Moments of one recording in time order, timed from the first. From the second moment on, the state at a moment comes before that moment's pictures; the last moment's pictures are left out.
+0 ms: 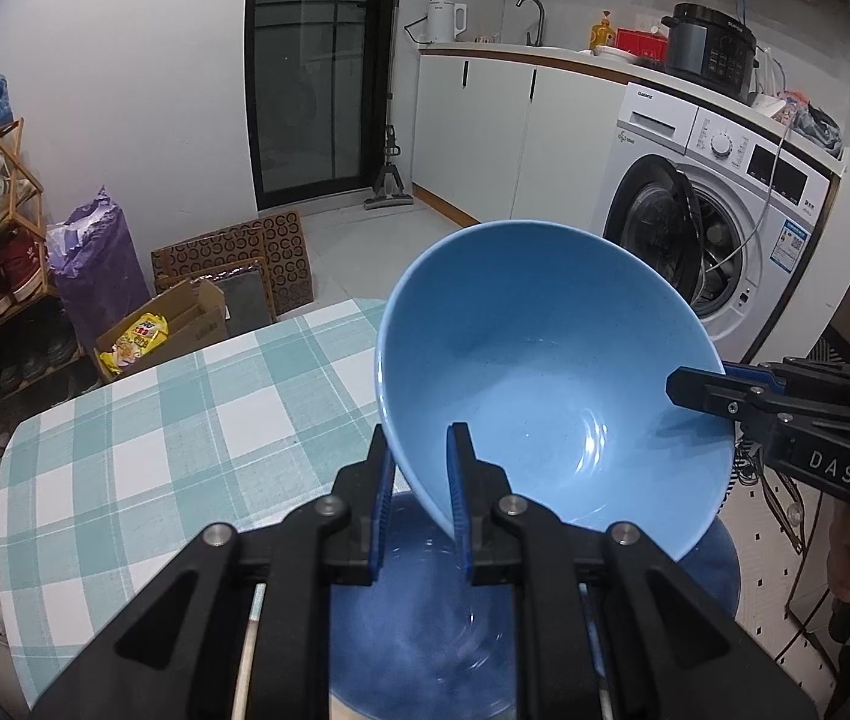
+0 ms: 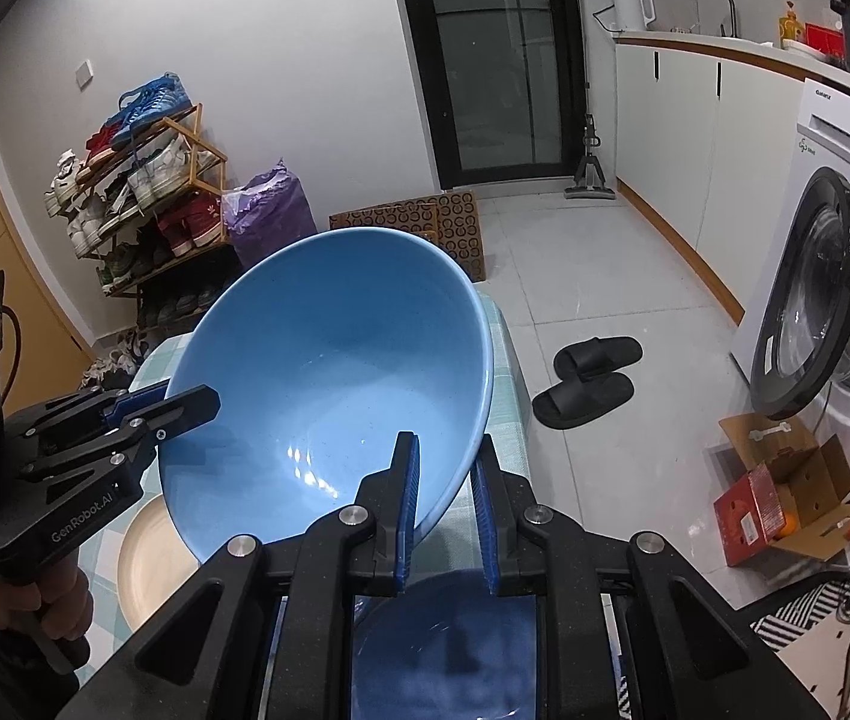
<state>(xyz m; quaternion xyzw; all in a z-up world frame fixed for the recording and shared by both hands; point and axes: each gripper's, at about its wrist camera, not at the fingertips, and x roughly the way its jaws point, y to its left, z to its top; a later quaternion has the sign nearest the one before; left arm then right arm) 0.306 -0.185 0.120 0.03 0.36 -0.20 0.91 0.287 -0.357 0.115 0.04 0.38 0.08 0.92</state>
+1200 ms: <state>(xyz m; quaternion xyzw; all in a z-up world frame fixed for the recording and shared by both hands) 0.246 -0.126 0.099 0.03 0.37 -0.17 0.91 0.244 -0.276 0.084 0.01 0.40 0.12 0.91</state>
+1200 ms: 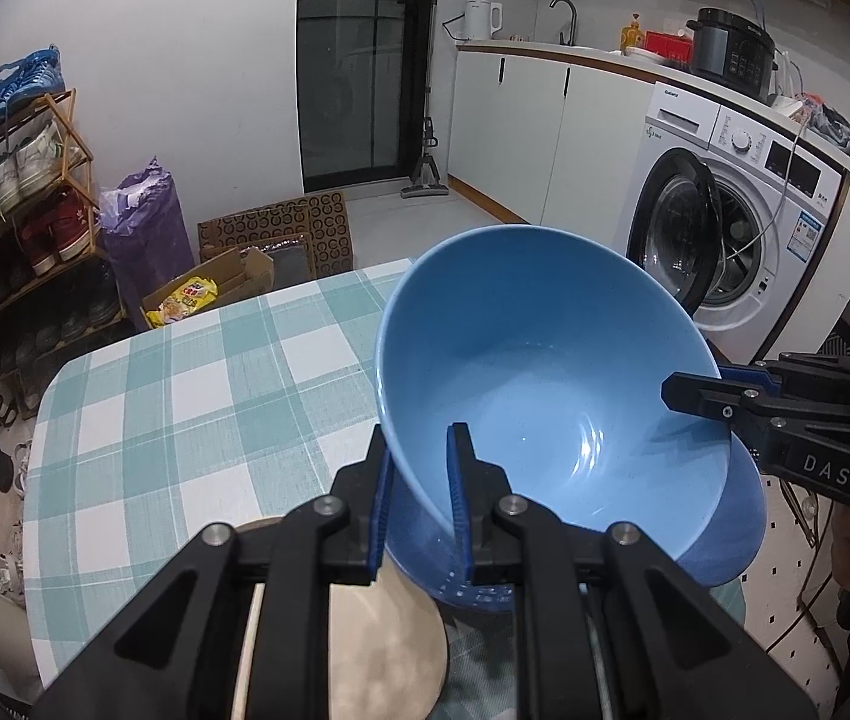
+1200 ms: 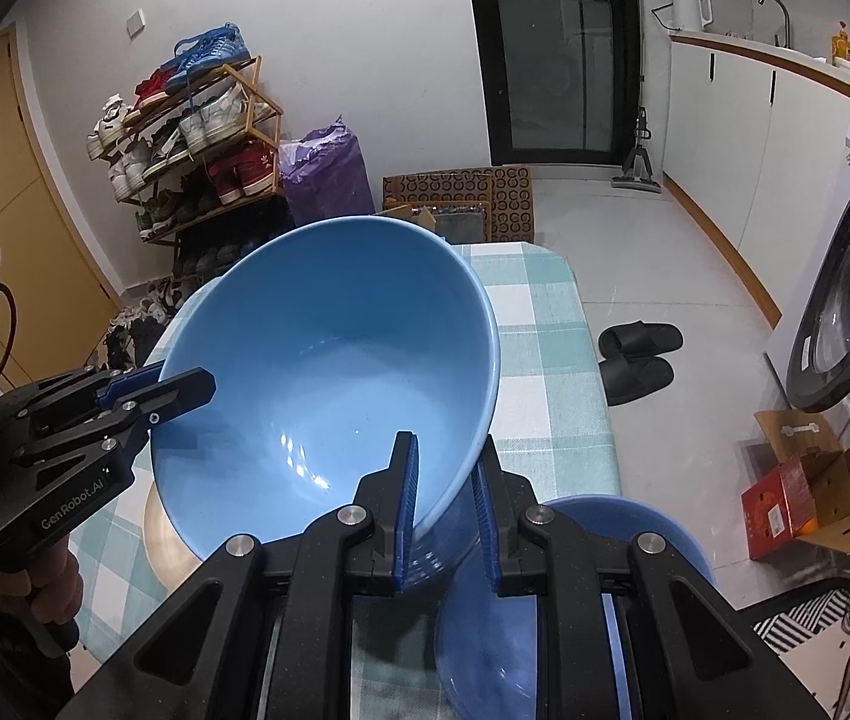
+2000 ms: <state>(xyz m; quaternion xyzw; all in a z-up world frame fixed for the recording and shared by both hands) 0.252 -0.120 0.057 0.02 0.40 -0.16 0.90 0.255 -0.264 0.033 0.00 0.45 0.12 0.89</state>
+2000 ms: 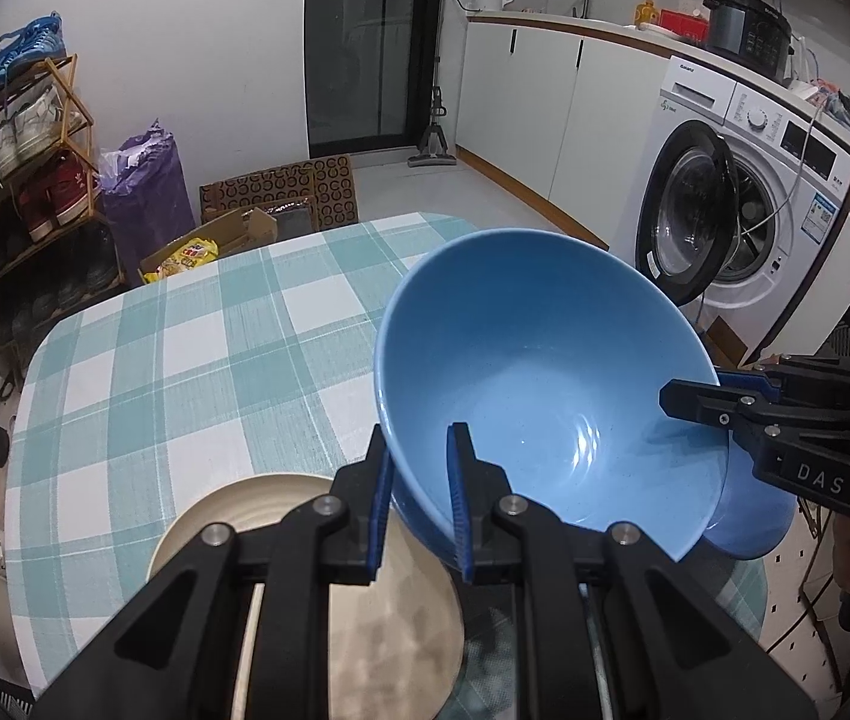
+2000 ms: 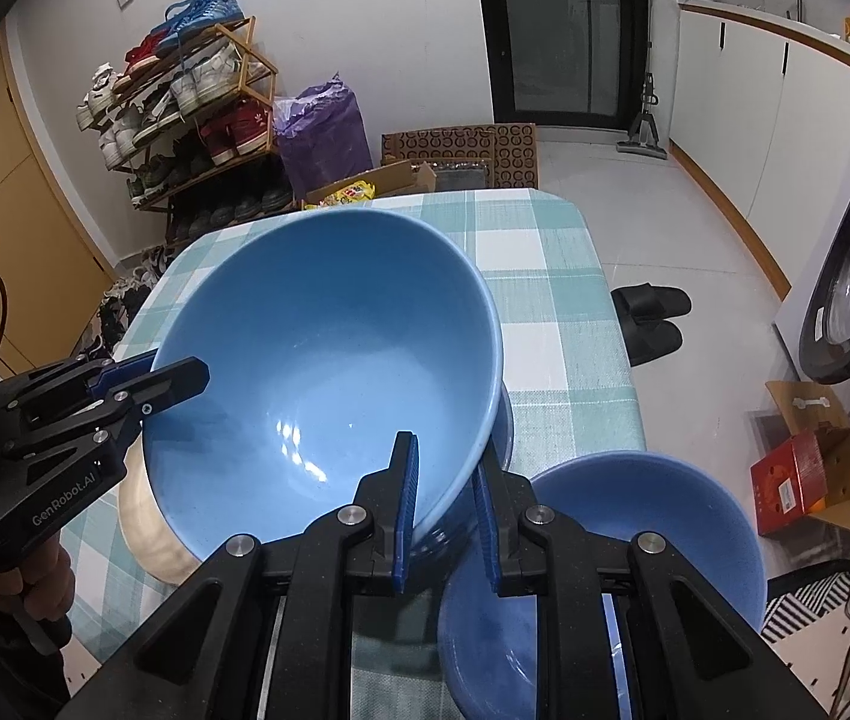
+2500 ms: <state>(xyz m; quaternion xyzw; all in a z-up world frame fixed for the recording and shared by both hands) 0.262 -0.122 0.033 0.03 0.42 -0.15 0.89 0.267 -0.262 0.004 -0.01 0.46 0.12 0.88</state>
